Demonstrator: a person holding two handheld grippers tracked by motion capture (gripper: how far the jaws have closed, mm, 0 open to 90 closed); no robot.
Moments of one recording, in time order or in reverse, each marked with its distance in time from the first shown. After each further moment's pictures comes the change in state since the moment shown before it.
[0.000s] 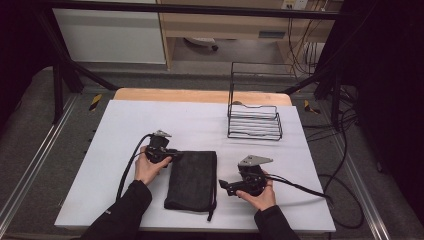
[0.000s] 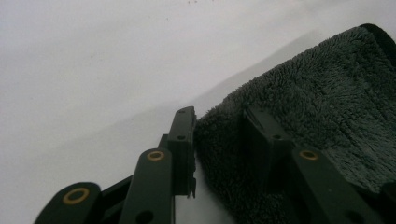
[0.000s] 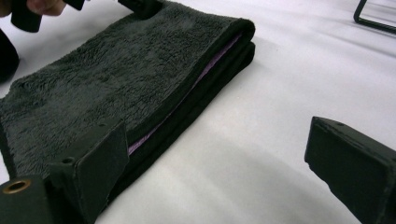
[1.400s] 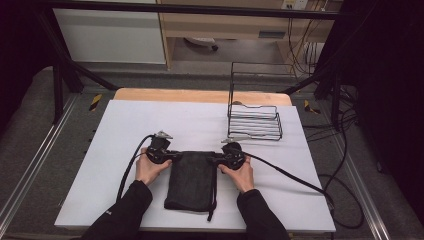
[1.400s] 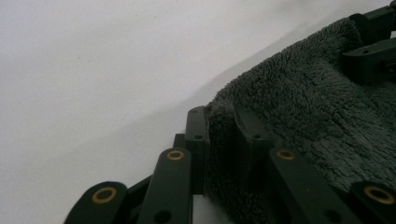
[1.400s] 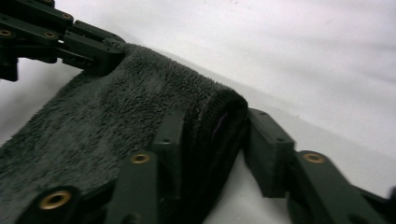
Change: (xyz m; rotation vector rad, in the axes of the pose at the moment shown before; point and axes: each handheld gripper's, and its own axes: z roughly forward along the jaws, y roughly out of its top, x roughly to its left) left arm -0.004 -0.002 0.000 0.000 -0.003 0.059; right arm -0.023 0.043 0.081 0.058 0.070 0.152
